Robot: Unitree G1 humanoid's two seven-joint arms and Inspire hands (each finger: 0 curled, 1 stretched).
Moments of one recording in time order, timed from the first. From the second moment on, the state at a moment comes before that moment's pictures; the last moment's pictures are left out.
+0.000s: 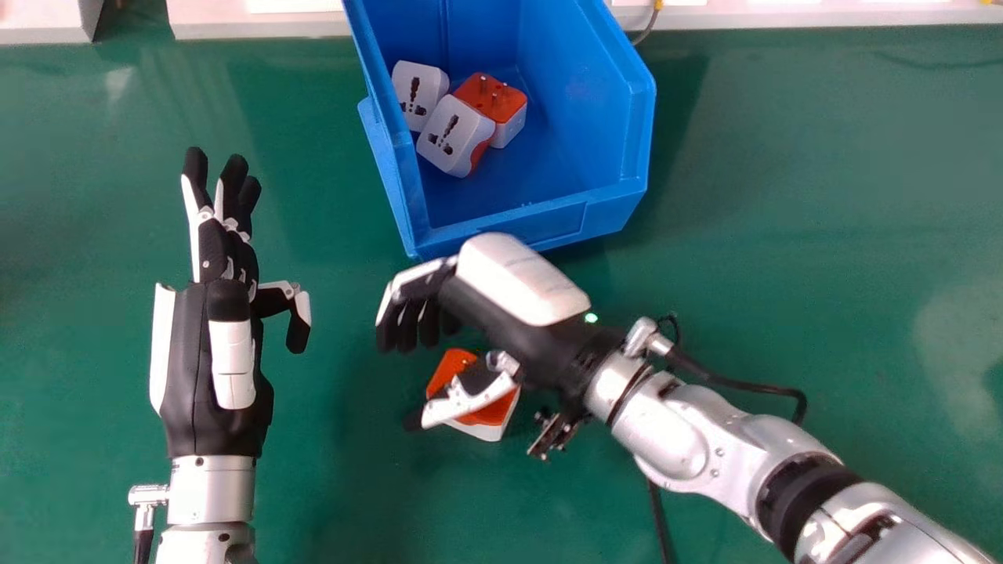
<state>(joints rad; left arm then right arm) -0.20 0.10 0.28 0.95 -0.29 -1.13 -0.41 -0.66 -0.10 0.48 1.15 -0.52 -0.86 -0.22</state>
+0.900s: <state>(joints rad) -0.18 0.10 0.27 0.93 -0.27 -1.14 -0.39 -0.49 -0.39 0.30 0.72 -0.40 -0.84 0.23</state>
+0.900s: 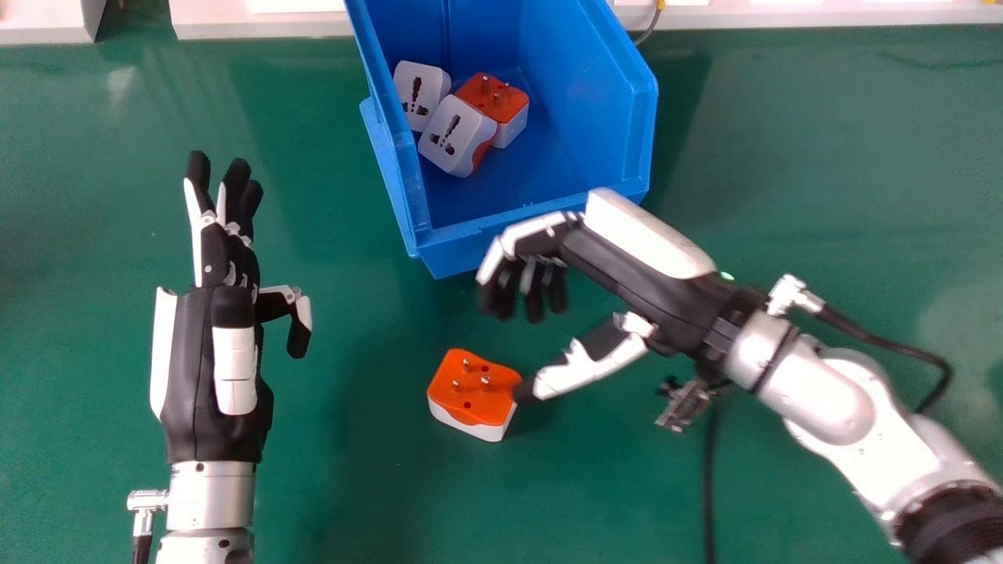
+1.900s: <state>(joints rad) -0.18 0.10 0.26 0.93 -0.27 -1.14 -0.39 -0.42 -0.44 0.29 0.61 -0.36 -0.79 0.38</state>
